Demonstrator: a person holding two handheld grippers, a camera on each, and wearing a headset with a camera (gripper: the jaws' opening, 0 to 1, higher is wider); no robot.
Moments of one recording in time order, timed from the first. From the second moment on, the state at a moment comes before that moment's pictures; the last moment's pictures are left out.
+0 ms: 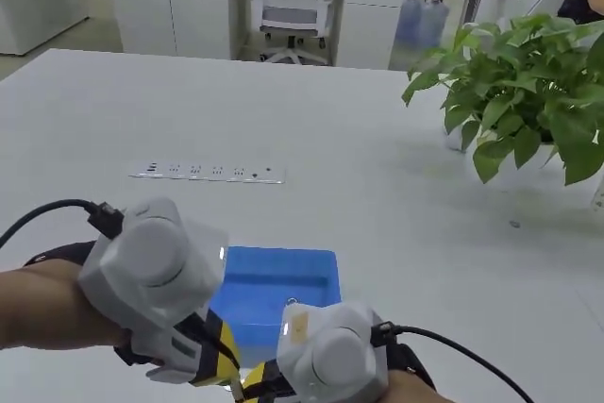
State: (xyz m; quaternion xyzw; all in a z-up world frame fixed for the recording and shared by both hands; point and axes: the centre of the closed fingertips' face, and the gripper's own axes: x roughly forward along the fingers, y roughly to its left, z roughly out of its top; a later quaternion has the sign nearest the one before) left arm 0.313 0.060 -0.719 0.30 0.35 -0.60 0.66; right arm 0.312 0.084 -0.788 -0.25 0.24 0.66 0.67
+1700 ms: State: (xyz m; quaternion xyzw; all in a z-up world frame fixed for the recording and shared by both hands) left arm 0.312 0.063 -0.719 0.31 0.35 -0.60 0.65; right arm 0.313 0.087 -0.788 -0.27 0.22 0.66 0.67
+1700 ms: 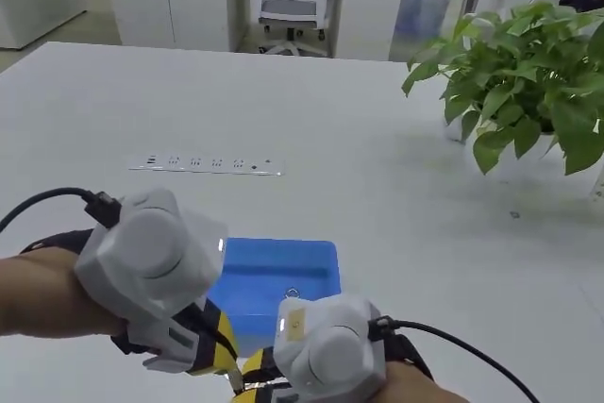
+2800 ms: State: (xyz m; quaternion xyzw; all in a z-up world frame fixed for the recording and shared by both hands) left arm 0.317 0.055 -0.720 0.32 0.34 -0.61 0.64; right arm 0.315 0.081 -0.788 -0.27 0.23 0.65 0.67
